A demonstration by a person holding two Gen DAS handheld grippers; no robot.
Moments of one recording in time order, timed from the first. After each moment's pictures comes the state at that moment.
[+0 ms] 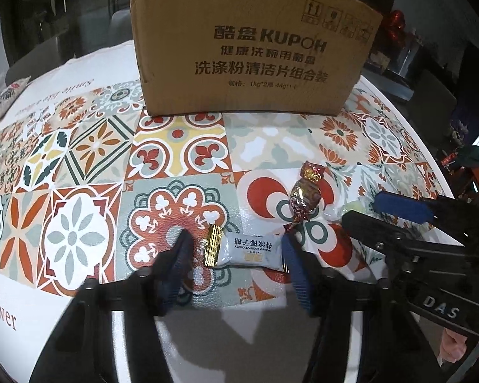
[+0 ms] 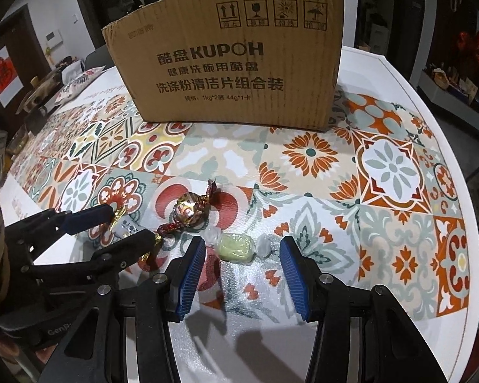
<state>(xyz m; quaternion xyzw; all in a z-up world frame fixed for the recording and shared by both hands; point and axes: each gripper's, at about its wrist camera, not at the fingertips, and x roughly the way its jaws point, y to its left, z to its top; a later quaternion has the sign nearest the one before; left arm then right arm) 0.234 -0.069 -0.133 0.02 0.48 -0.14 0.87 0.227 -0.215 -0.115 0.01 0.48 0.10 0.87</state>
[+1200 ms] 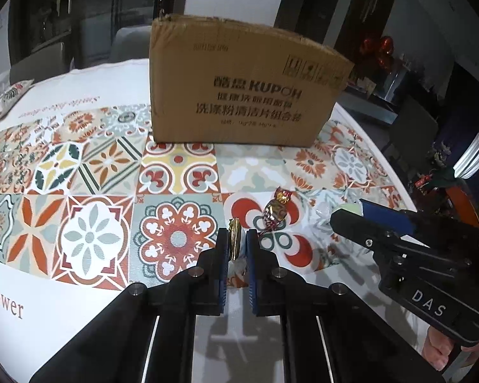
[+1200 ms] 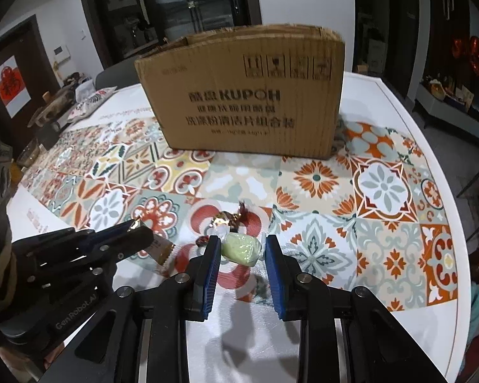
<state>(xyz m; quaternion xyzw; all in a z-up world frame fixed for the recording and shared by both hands) 0.209 -0.053 -0.087 -0.03 0.44 -0.17 0.88 0.200 -0.205 -0.072 0.02 0.44 0.10 0.89</state>
